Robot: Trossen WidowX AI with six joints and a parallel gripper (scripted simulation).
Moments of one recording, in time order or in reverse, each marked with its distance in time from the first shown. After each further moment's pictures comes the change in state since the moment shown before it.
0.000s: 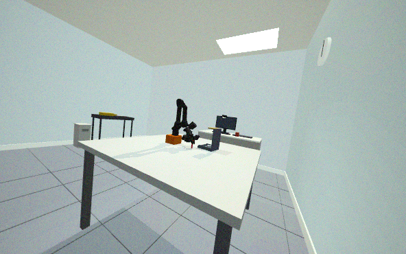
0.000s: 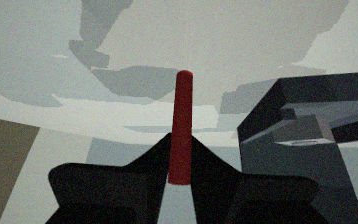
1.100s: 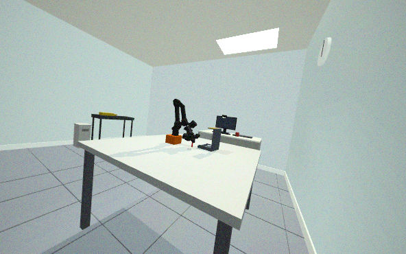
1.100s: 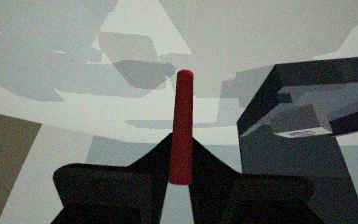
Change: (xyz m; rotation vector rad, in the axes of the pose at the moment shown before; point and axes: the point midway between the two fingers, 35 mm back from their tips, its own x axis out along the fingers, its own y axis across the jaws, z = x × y) arm -0.008 -0.001 -0.013 -0.003 -0.006 0.004
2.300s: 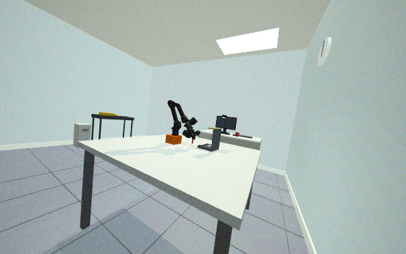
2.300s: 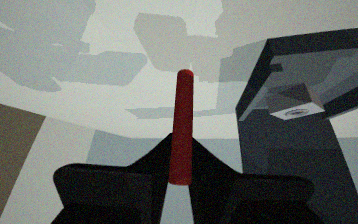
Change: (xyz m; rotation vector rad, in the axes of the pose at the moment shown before) arm -0.021 0.001 -0.026 0.002 0.001 -0.001
